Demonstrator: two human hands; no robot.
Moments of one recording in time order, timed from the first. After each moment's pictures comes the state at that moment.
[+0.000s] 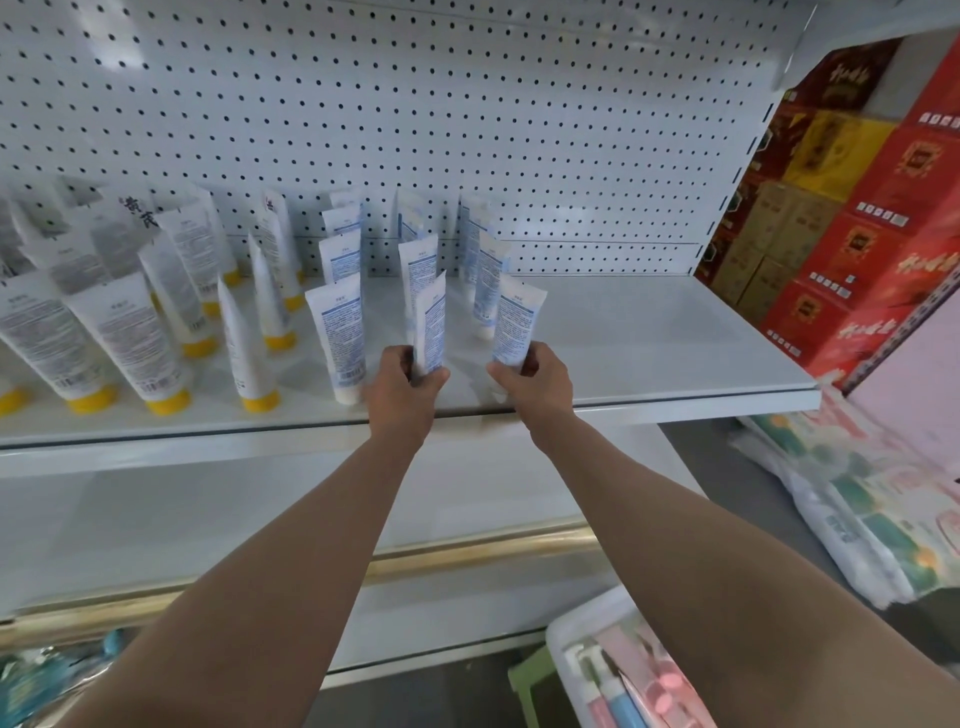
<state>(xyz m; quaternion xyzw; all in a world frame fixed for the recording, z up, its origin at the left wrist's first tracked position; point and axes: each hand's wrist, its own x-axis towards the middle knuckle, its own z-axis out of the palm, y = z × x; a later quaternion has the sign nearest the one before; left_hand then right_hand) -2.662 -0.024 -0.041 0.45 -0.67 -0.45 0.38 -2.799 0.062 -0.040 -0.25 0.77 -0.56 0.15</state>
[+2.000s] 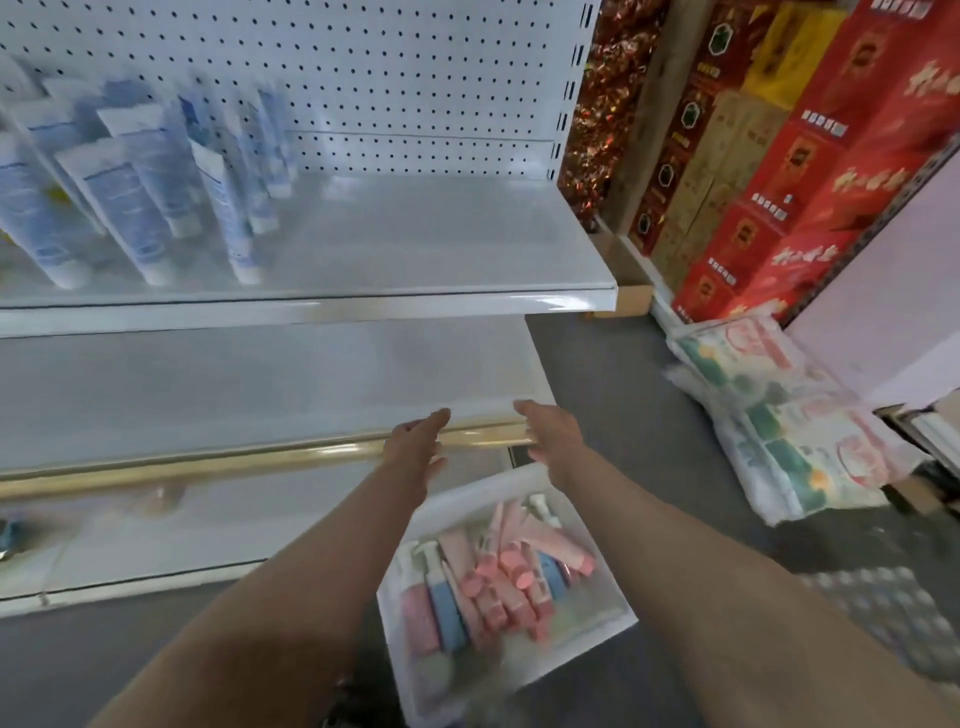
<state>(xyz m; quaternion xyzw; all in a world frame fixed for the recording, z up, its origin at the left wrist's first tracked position) -2.846 0.268 -0.162 0.53 -0.36 -0.74 0.20 -2.999 0.364 -0.152 -0.04 0.79 -0.48 0.38</state>
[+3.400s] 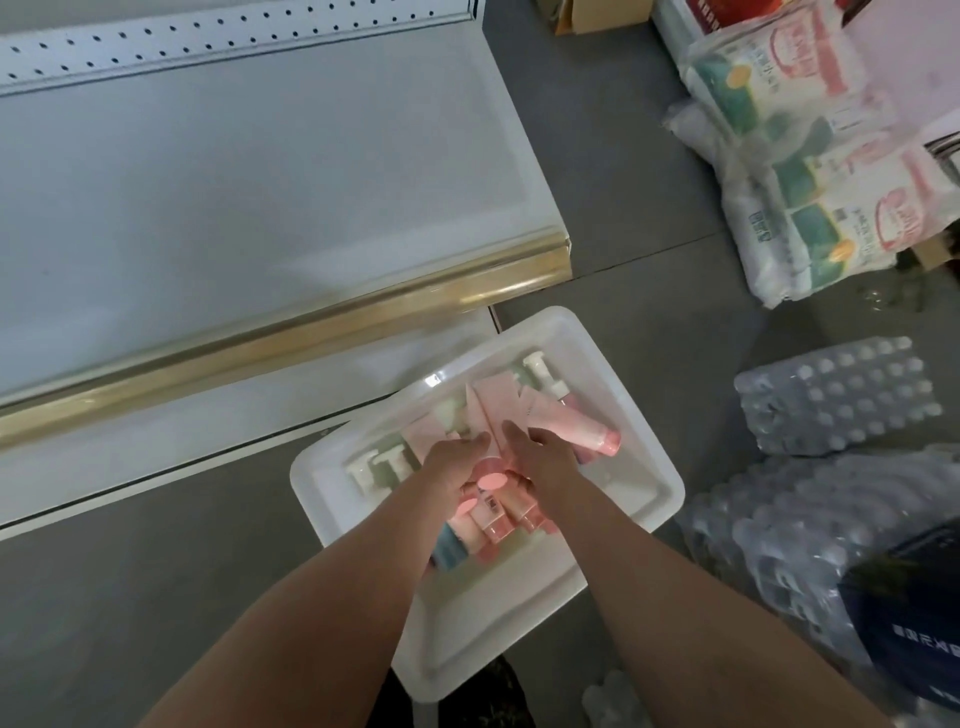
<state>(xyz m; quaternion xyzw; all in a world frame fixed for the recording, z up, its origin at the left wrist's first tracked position) -2.910 0.309 -0.441 0.58 -0.38 -0.69 -0.21 -2.983 0.417 -0.442 0.19 0.78 -0.40 0.45</state>
